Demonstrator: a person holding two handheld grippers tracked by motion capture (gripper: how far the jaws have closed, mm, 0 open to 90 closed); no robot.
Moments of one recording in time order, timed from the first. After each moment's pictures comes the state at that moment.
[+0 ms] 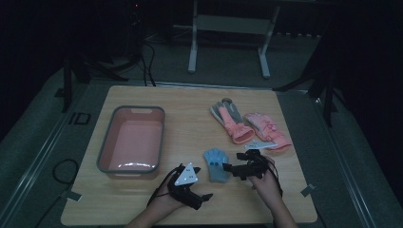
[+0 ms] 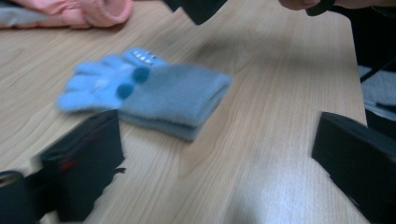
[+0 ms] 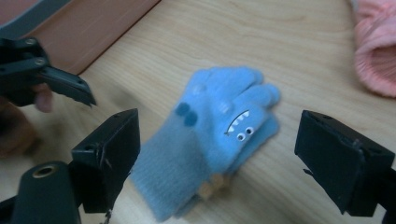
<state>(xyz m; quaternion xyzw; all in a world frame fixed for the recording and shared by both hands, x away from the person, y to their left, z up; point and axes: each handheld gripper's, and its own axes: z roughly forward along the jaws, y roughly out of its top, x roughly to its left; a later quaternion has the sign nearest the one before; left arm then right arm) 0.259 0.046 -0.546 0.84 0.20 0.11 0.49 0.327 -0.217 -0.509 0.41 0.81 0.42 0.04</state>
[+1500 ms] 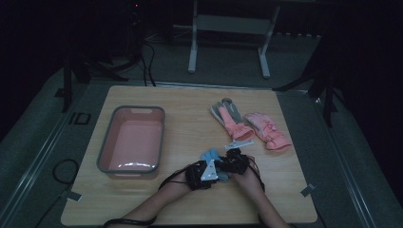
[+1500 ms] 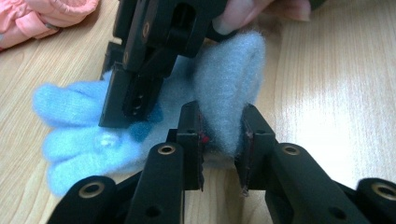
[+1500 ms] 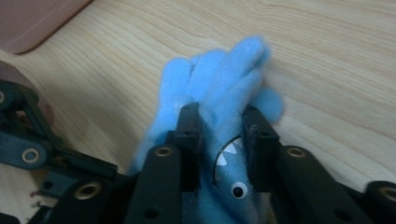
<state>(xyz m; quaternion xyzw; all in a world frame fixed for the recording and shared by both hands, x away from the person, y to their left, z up) 0.297 0.002 -0.553 0.91 0.10 0.15 0.38 0.355 -0.172 -0.553 0.39 0.84 0.38 0.04</state>
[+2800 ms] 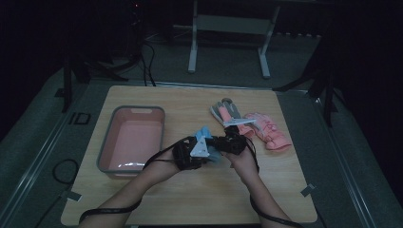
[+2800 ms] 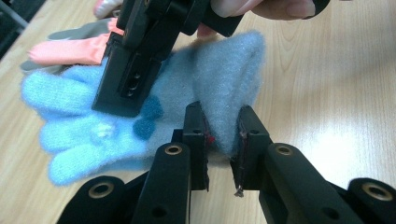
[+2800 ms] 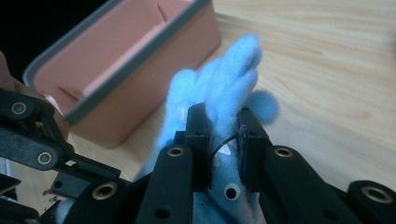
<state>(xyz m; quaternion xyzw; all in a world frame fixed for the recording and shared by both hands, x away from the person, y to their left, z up) 0.314 0.044 -0.447 0.92 0.09 0.17 0.35 0.374 -0.144 -0.463 0.38 0.80 0.46 0.02</state>
